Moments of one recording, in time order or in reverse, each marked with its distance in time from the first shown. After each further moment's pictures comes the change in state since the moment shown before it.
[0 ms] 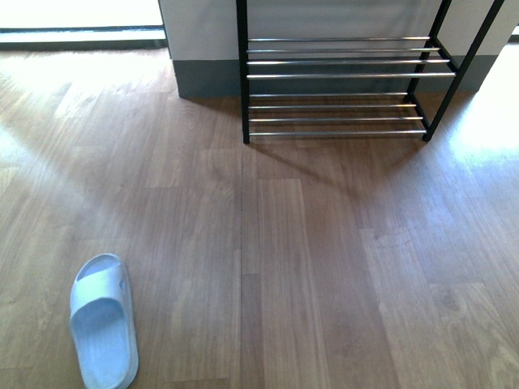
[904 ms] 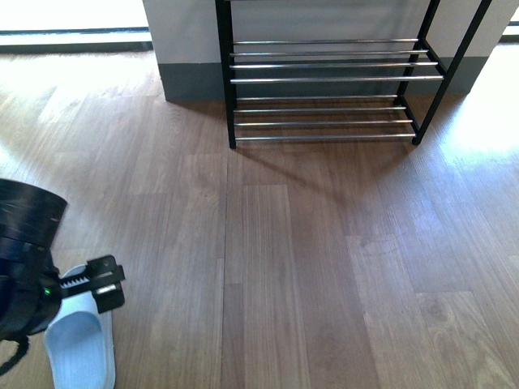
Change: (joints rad) left arm -0.175 2.428 0.775 0.436 -0.285 -0.537; right arm -0.005 0.000 0.000 0.000 0.002 0.000
